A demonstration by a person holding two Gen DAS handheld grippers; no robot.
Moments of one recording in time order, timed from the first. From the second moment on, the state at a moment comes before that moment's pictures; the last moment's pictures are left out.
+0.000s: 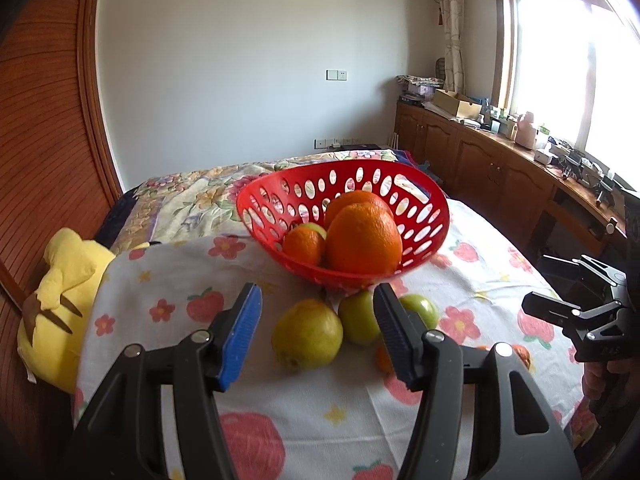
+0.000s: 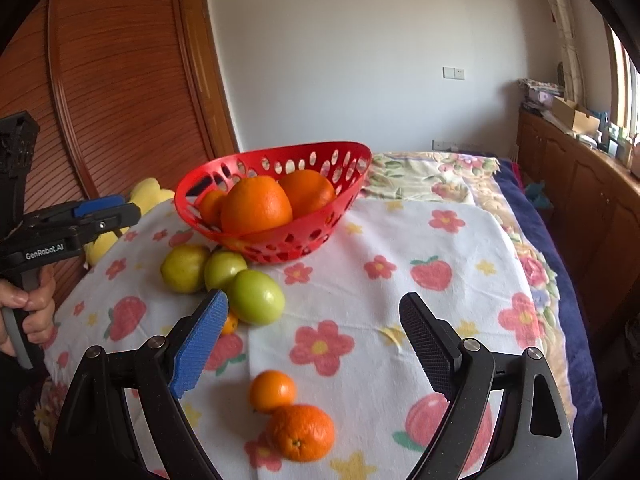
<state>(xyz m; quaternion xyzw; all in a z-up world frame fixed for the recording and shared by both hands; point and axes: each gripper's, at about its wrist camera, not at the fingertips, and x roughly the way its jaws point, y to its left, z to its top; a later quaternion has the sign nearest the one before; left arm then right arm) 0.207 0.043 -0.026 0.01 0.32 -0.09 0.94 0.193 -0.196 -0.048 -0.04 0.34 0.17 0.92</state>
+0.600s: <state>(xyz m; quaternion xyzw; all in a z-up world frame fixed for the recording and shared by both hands) 0.177 0.028 -0.070 -0.01 0.35 -0.11 0.93 0.162 -0.196 -0.095 -0.06 0.39 0.16 0.91</state>
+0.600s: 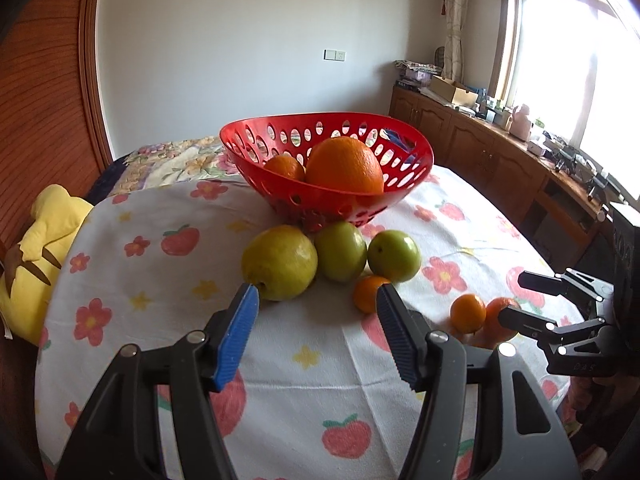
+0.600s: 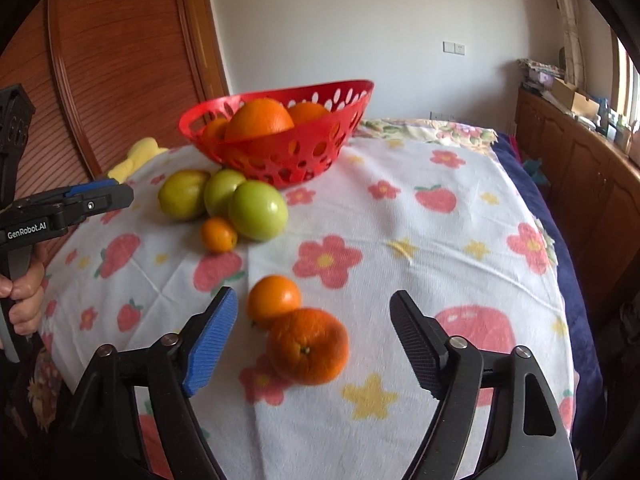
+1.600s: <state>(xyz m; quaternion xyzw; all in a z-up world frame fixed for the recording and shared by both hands) 0.201 -0.006 -0.100 0.00 0.38 -0.11 0.92 0.166 -0.196 -0.120 -0.06 0.42 0.19 0.89</state>
